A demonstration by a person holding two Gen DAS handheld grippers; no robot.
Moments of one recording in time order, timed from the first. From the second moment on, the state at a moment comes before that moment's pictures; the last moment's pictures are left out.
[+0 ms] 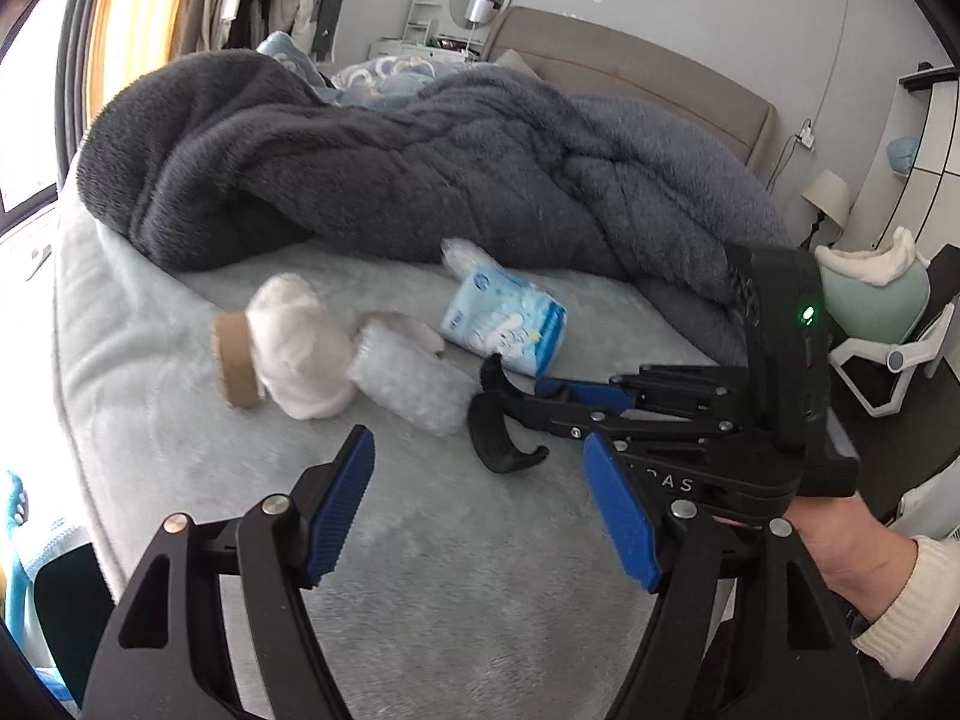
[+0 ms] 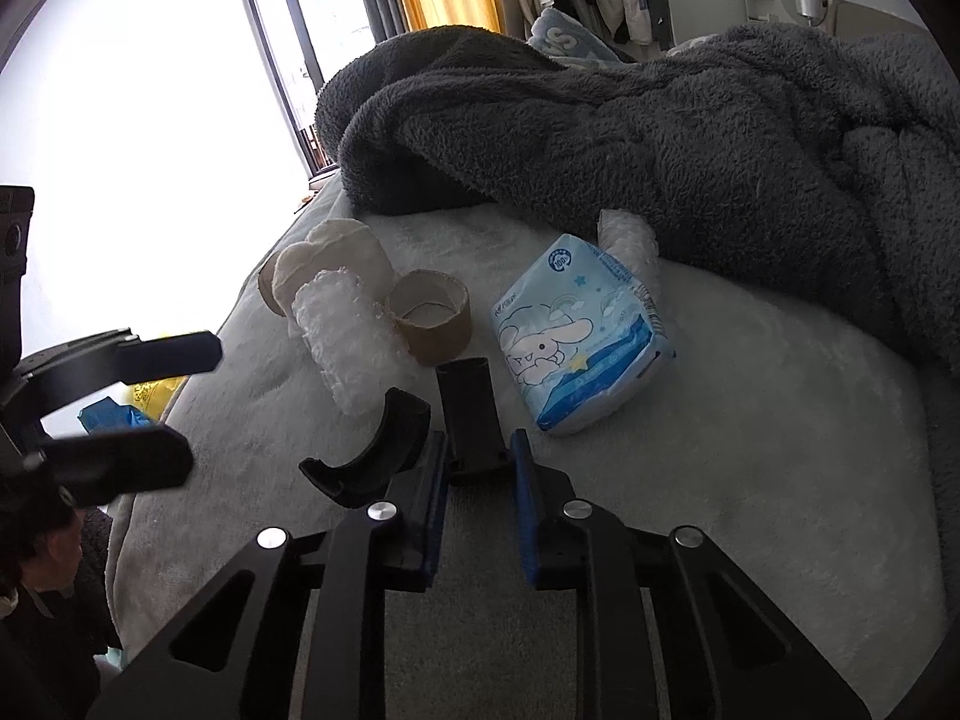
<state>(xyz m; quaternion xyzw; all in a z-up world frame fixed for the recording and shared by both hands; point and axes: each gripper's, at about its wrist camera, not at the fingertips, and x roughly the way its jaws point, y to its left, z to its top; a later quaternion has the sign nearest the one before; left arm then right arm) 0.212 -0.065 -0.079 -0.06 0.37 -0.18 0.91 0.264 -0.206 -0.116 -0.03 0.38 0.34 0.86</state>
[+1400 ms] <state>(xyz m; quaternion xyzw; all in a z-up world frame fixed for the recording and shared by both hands) 0.259 -0.100 -0.119 -0.06 0.42 -0.10 0.90 0.246 -0.264 -0.088 0.03 0.35 0.31 0.88</state>
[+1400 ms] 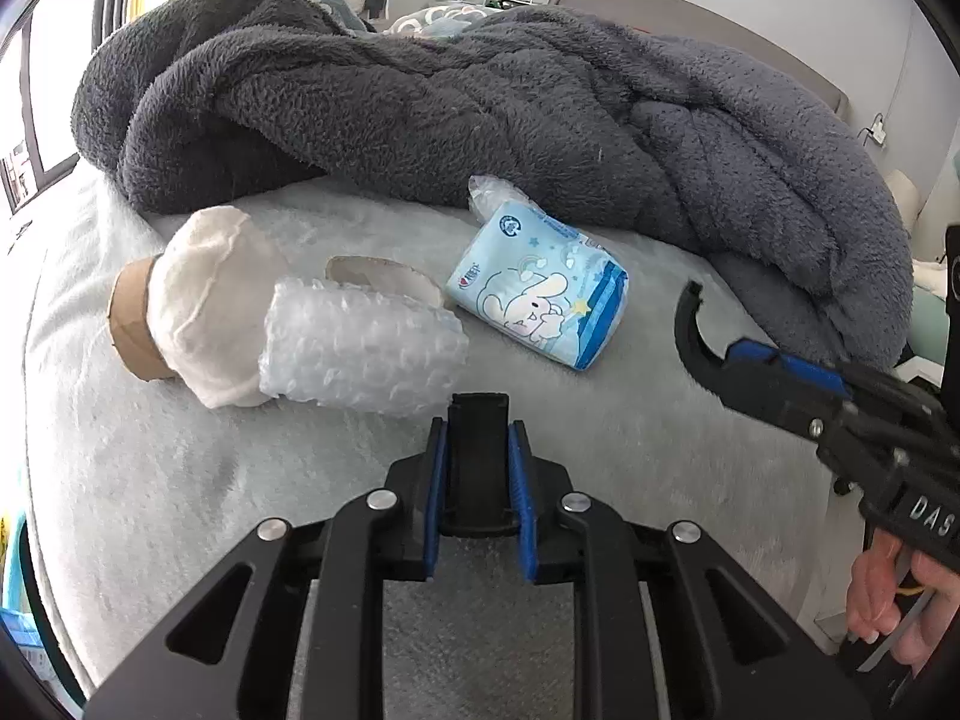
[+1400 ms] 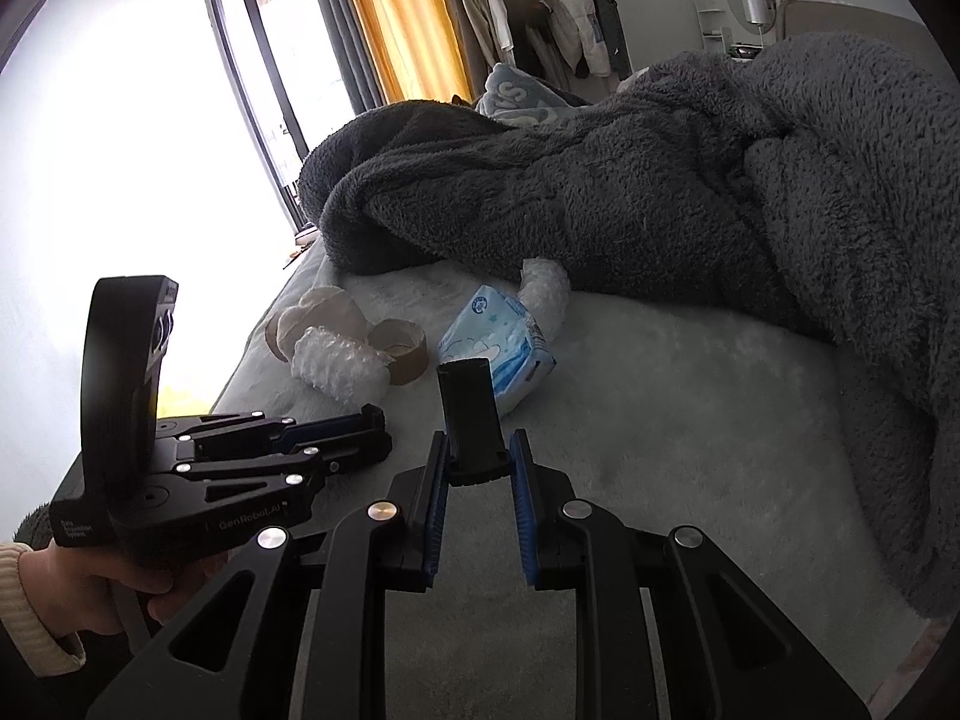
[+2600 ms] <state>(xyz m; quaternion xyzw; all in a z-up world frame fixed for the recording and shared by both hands) 0.199 0.041 -0.070 -0.09 0.34 -0.07 0.93 0.251 -0.109 -0.035 0.01 0.31 0.38 0.87</state>
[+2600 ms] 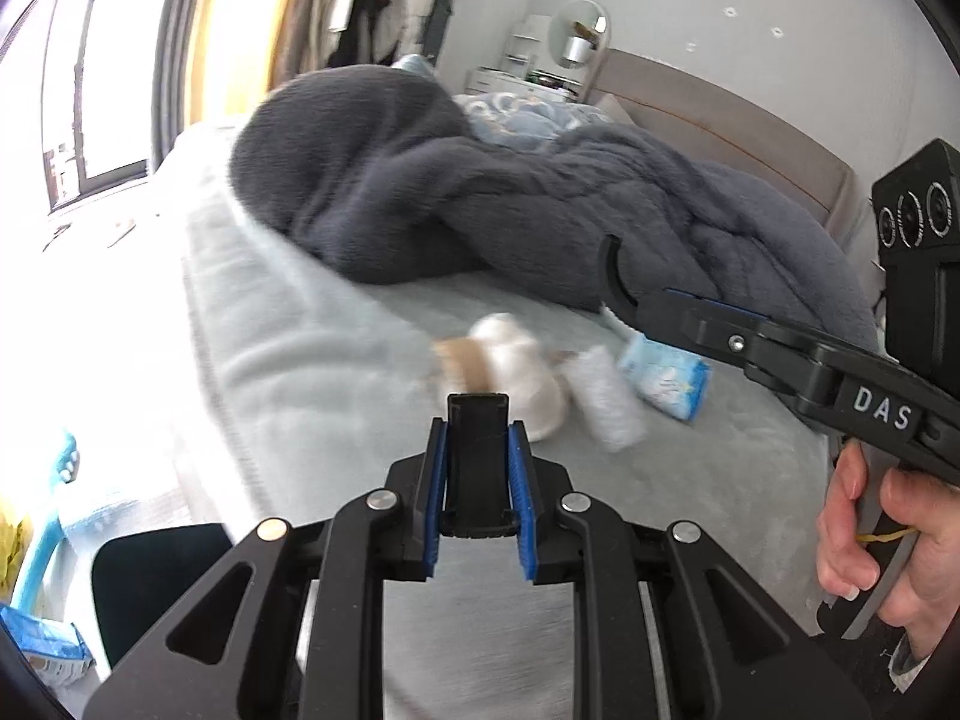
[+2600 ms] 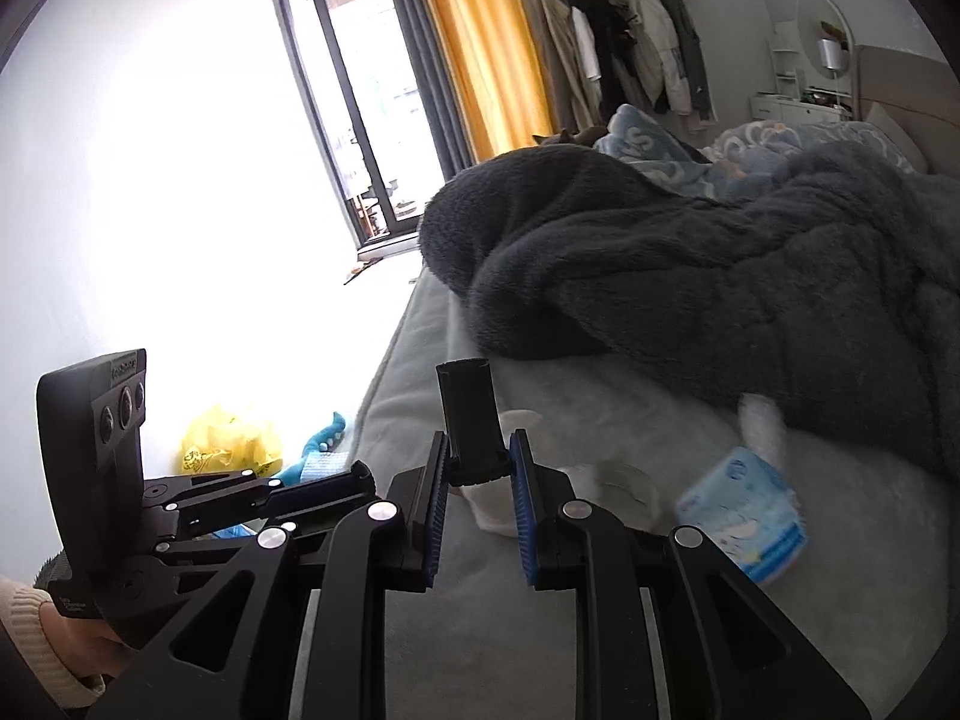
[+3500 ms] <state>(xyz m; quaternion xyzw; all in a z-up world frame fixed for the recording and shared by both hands) 0.160 0.206 -0.148 -0.13 0.48 0.08 0.86 0.216 0.079 -0.074 -0.06 0.38 0.48 0.79</state>
